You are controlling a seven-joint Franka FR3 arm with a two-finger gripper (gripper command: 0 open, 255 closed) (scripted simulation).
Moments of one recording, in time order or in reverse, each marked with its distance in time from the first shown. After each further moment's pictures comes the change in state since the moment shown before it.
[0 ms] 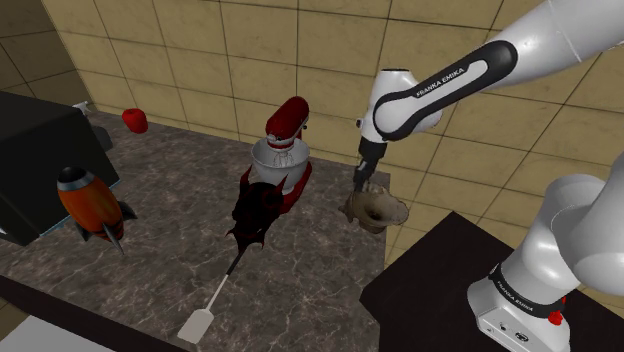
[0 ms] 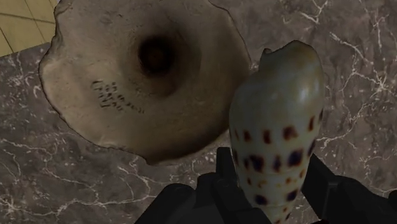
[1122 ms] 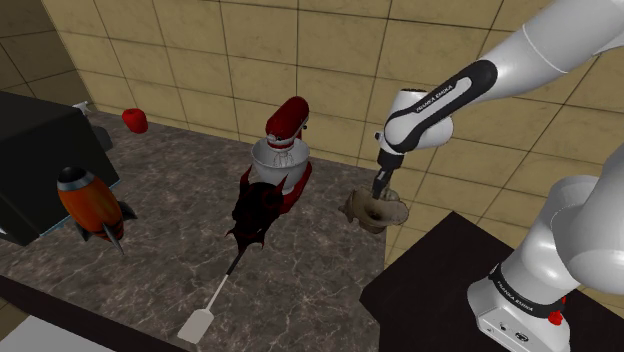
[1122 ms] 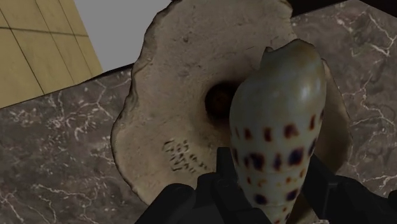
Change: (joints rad) arm -0.068 0.075 -0.102 -0.098 0.055 0.142 -0.235
